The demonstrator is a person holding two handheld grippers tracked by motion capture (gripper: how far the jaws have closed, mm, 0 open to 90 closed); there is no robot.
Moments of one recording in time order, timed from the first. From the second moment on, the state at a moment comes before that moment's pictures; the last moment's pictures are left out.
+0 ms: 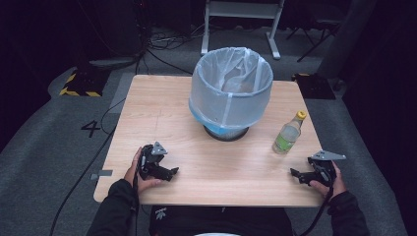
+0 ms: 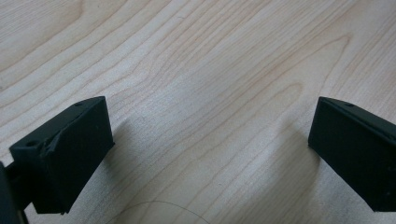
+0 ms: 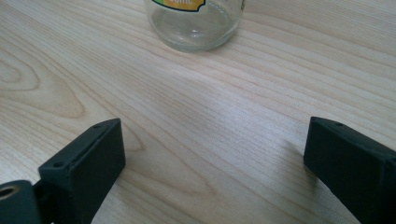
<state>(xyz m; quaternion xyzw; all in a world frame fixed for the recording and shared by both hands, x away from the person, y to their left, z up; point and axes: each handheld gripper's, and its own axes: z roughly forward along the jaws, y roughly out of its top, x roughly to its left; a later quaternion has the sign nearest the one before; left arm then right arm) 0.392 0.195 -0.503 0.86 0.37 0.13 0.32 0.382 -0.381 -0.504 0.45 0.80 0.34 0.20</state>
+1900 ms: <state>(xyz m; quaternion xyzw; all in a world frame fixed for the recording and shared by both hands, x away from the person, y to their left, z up) 0.391 0.195 -0.502 0.86 0.37 0.13 0.32 0.415 -0.354 -0.446 0.42 0.78 0.41 0.23</state>
